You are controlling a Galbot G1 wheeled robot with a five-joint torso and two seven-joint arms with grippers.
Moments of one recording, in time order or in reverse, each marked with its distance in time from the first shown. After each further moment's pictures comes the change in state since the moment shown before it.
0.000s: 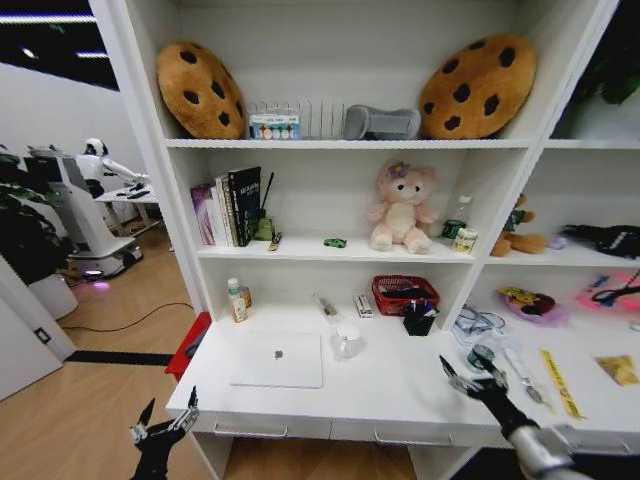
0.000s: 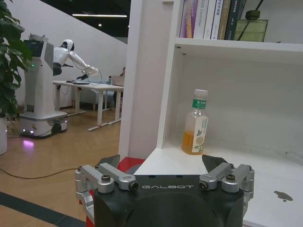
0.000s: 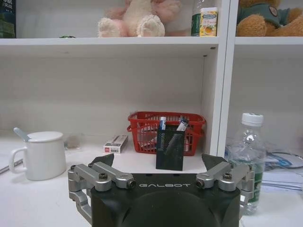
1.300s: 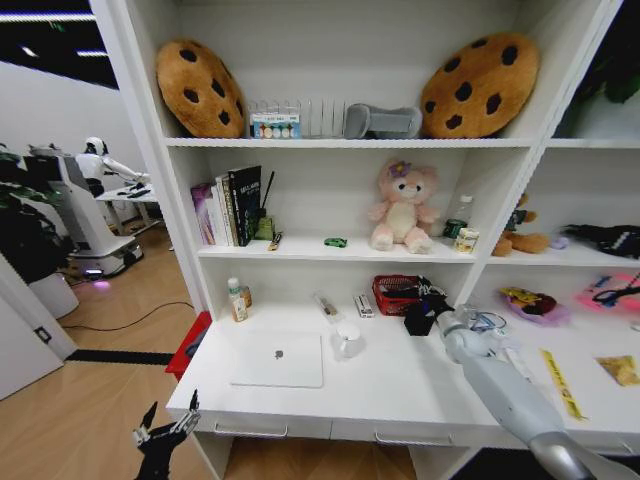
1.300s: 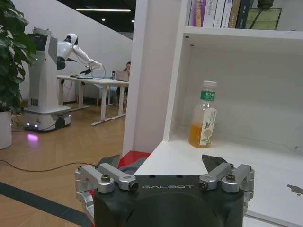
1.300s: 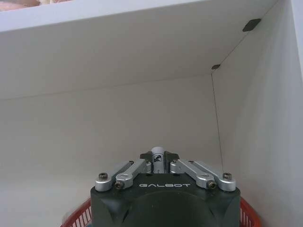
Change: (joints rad) left arm -0.033 0.034 -0.013 0.059 -0.039 0.001 -0.006; right arm 1.289 -0.205 -0.837 -0.918 0.221 0.115 0.171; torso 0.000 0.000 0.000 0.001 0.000
